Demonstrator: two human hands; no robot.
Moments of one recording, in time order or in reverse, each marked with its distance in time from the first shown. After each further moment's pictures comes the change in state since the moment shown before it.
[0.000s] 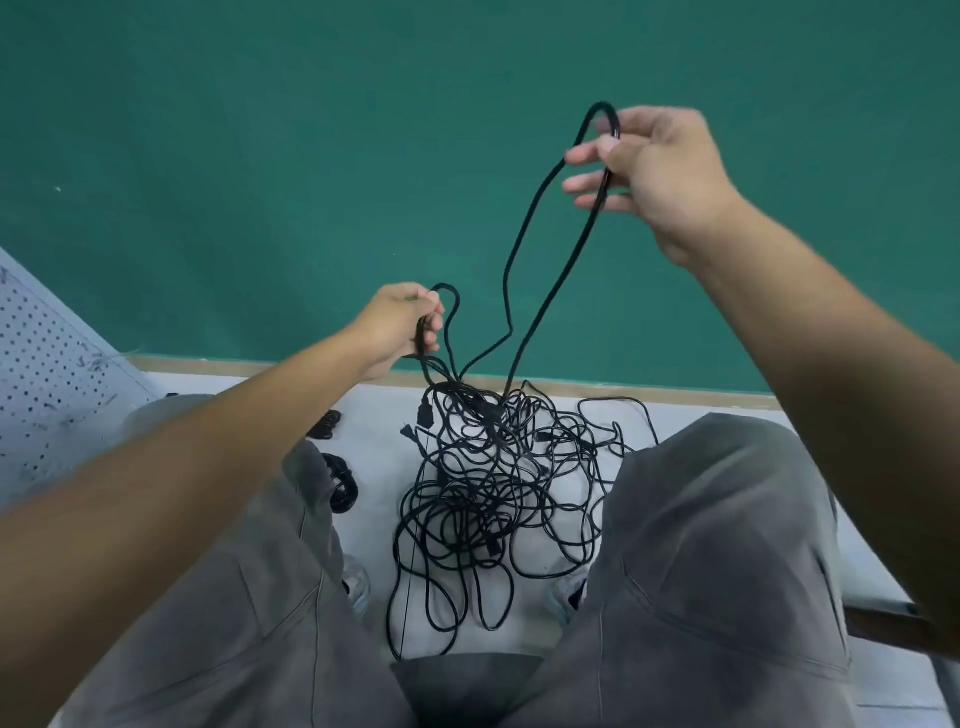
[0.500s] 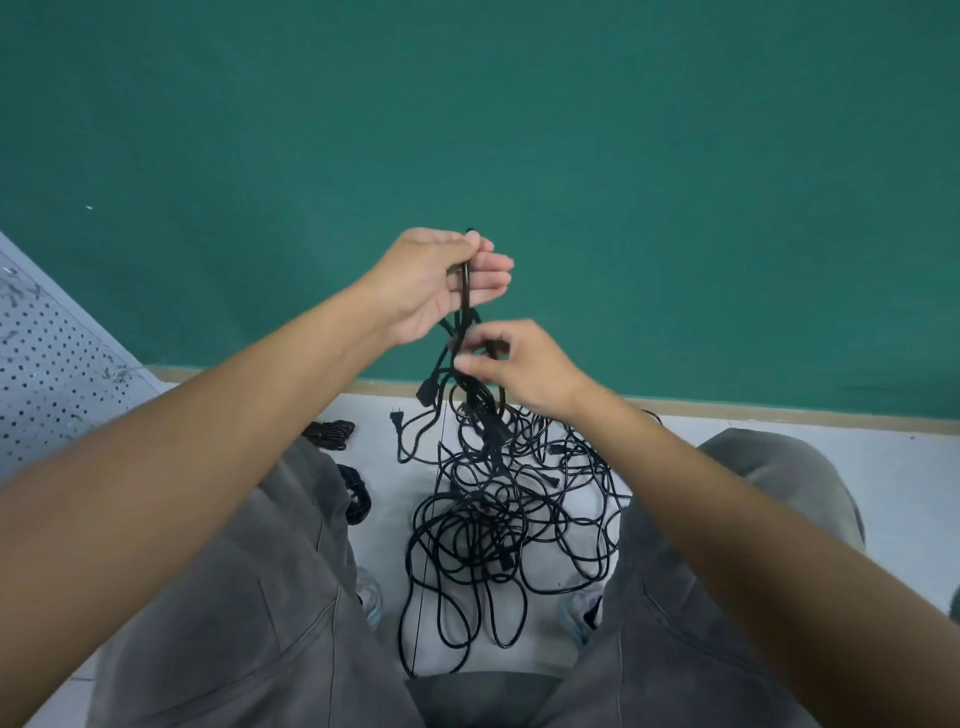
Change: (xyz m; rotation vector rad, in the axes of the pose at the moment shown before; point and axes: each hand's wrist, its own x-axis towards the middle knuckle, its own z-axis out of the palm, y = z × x) left_hand -0.024 0.072 0.012 -0.358 -0.166 0.164; right_hand -0.064 0.105 0.095 -0.284 -0.454 0.014
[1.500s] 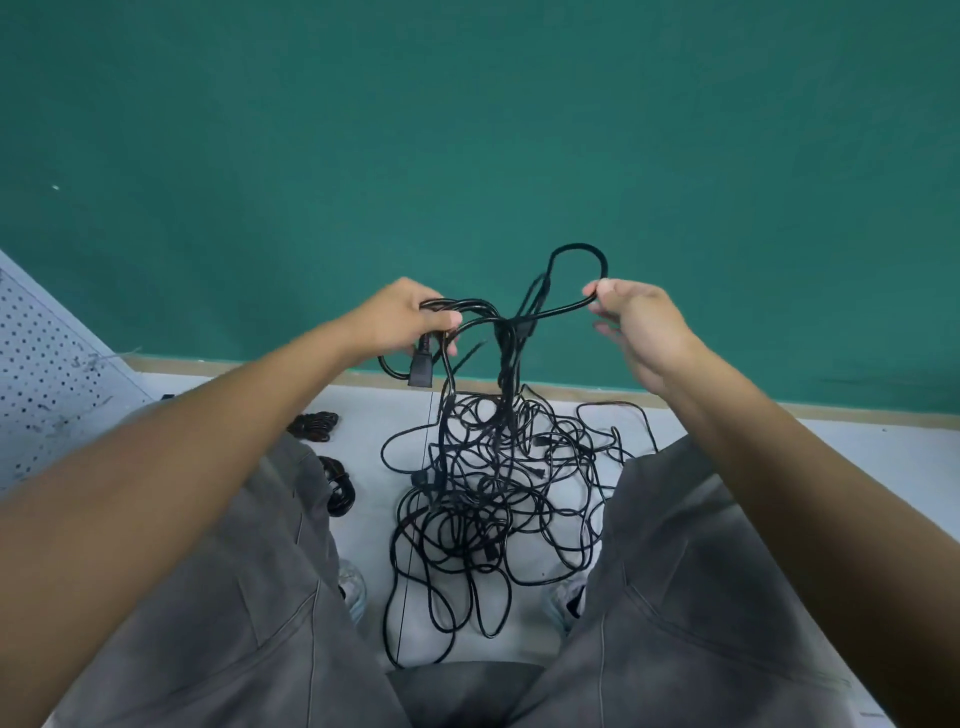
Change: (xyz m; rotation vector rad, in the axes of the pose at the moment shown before) left_hand 0.020 -0.054 -0.052 0.860 -0.165 -0.064; right_hand -0.022 0.031 -0.090 0.366 0.418 0.260
